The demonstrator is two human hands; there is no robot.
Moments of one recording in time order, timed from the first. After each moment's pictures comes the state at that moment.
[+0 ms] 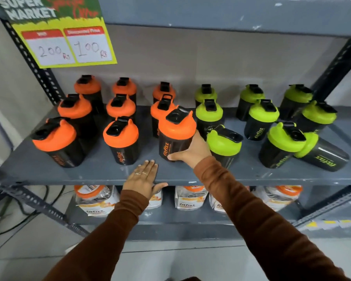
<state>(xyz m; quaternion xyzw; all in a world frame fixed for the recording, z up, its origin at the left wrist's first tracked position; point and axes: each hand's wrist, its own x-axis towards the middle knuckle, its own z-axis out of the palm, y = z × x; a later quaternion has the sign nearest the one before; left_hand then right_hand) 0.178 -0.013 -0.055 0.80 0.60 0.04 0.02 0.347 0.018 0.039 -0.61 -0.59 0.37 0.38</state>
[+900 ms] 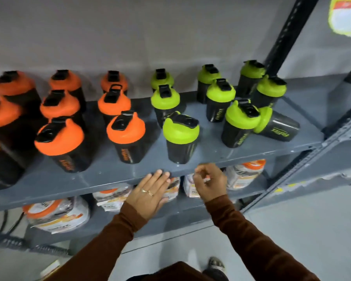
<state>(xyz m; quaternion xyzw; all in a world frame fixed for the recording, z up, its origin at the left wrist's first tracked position) 0.267 -0.034 -0.096 0.91 0.37 0.15 -0.14 0.459 -0.069 -0.055 -0.63 -0.54 0.16 0.54</state>
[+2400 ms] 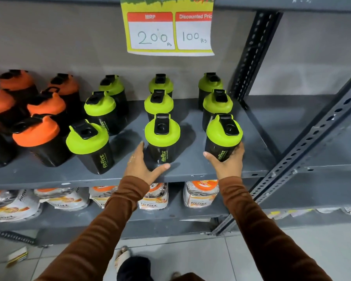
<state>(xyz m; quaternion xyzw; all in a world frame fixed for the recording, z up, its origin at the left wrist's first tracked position) 0.518 -0.007 -0.035 0.64 0.62 0.35 0.28 0.746 -0.010 -0.032 -0.66 -0.43 0.23 0.57</state>
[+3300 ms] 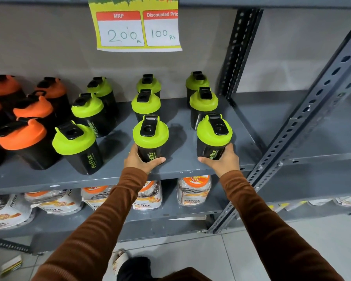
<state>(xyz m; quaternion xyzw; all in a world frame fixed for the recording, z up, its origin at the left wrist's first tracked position) 0.548 0.001 -0.029 0.53 0.64 0.42 0.37 0.773 -0.030 -0.012 -0.73 -0.46 0.27 0.44</state>
